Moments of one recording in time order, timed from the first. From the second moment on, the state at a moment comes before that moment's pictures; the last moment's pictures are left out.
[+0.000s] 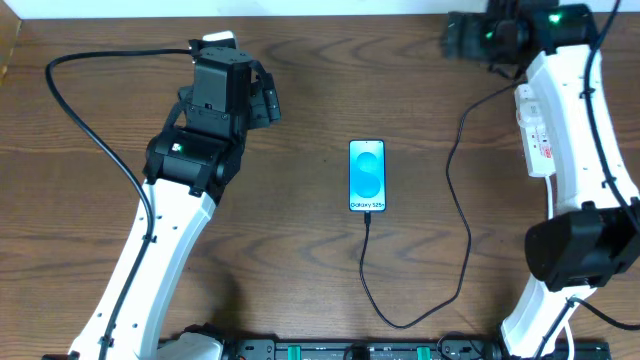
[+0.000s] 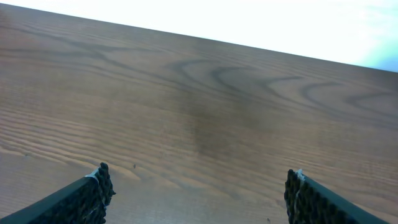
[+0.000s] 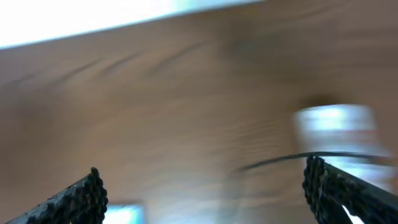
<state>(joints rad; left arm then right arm) -0.29 1.39 1.37 -0.69 -0.30 -0.33 0.09 1.99 2.10 -1.04 0.12 0.21</state>
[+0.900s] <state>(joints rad) -0.29 1.39 1.37 -0.69 -0.30 -0.33 -0.57 1.99 1.95 -1.02 -0.43 -0.07</state>
